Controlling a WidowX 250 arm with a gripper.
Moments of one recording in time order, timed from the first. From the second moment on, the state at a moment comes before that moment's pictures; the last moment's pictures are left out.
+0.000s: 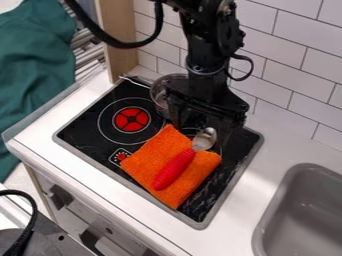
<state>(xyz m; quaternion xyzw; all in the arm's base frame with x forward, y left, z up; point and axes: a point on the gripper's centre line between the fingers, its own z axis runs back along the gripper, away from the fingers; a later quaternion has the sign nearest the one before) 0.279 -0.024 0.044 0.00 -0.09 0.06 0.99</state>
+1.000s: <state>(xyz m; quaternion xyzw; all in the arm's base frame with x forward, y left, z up) 0.251 0.023 -0.011 -0.03 -0.07 0.04 1.00</state>
